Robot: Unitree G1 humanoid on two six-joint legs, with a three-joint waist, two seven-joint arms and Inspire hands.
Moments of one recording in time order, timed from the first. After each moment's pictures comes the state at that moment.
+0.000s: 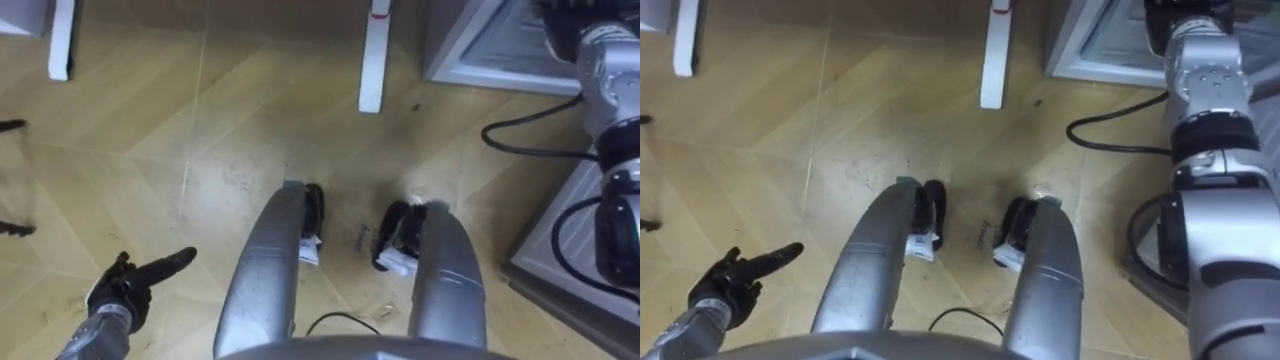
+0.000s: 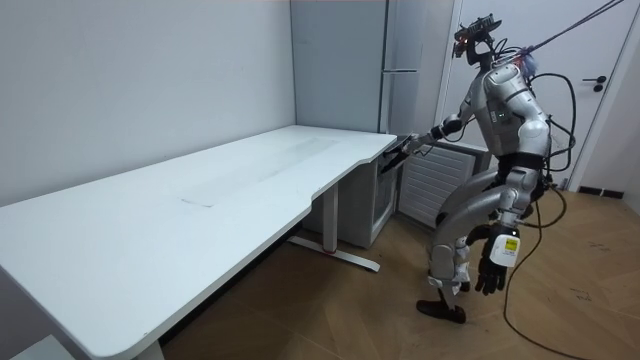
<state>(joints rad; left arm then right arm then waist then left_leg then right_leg) 0.19 0.45 -0.23 0.85 -0.98 -0.04 0.08 -0.72 -0.48 -0.05 0.94 1.81 -0.11 -0.31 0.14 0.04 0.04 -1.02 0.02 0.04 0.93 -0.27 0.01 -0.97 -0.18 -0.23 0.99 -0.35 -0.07</state>
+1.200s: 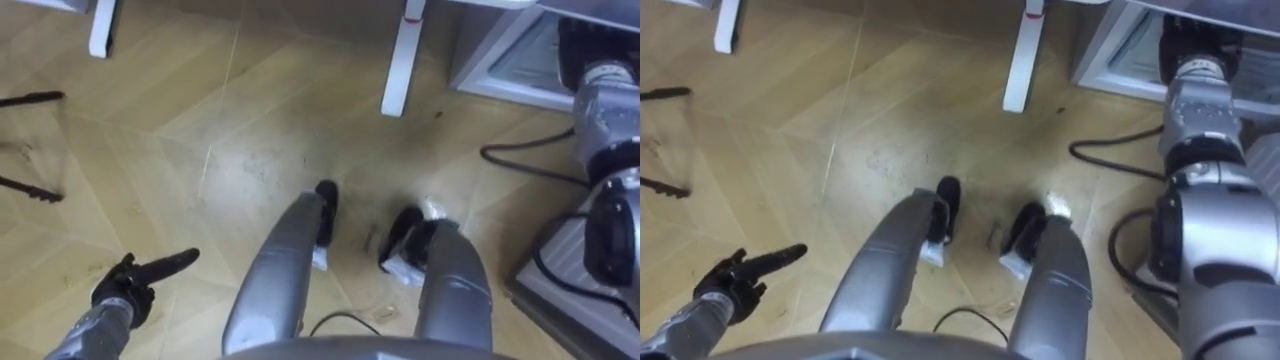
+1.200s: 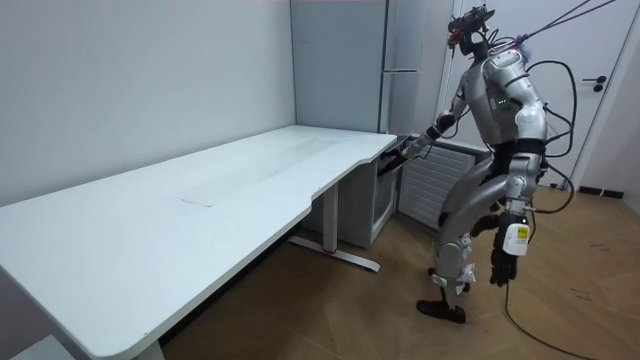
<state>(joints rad) 0.06 0.42 -0.23 1.01 -0.99 -0.01 0.01 -0.65 -0.48 -0.12 1.17 1.69 -0.09 0.05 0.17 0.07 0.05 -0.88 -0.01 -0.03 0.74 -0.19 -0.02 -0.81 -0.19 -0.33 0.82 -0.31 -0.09</state>
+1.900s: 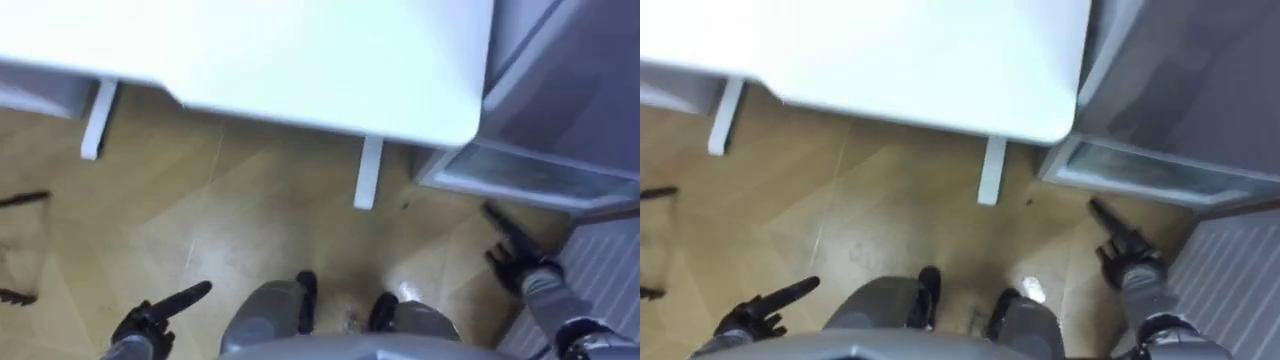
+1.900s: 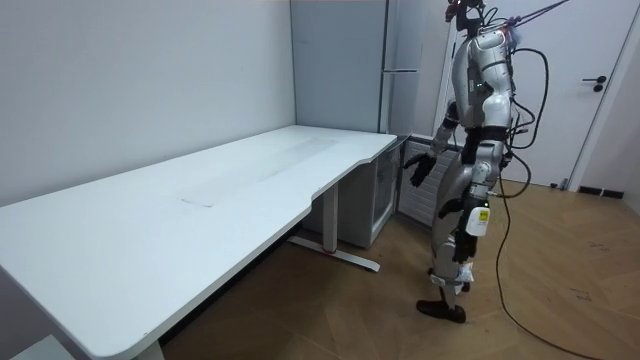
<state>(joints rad) 0.12 0.27 -0.09 1.21 -0.89 -0.03 -0.04 -0.03 -0.31 0.02 1.26 1.09 -0.02 0.08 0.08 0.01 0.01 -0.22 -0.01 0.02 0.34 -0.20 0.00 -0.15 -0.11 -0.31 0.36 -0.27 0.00</state>
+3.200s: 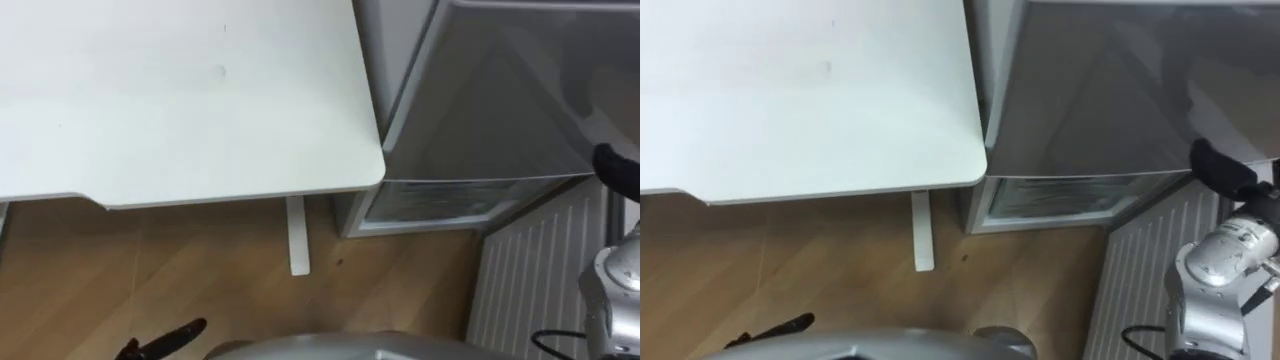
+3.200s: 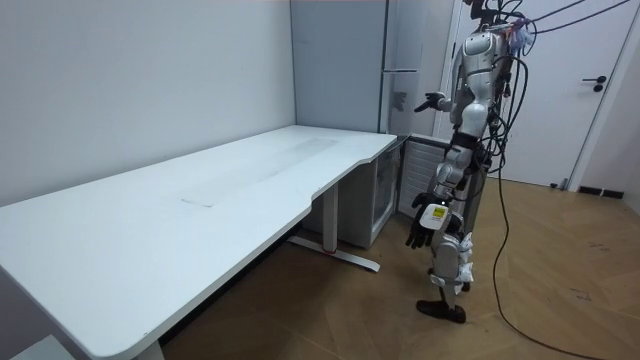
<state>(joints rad) 0.24 0.23 0.15 1.13 -0.64 -0.04 0.00 0.23 -0.31 -0.31 0.19 0.11 -0.10 -0.69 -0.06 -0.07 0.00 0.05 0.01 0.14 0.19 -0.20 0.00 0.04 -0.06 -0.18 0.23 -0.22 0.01</state>
